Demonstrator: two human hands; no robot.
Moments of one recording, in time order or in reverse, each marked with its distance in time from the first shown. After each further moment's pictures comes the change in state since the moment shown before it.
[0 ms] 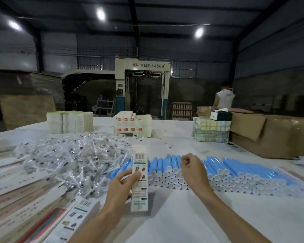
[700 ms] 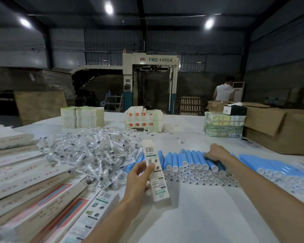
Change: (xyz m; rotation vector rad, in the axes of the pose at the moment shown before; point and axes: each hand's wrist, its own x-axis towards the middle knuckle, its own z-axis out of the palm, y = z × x) left_hand 0.003 0.006 -0.003 -0.100 0.004 -0.016; right_hand 0.122 0.036 -0.010 -0.604 -0.379 0.253
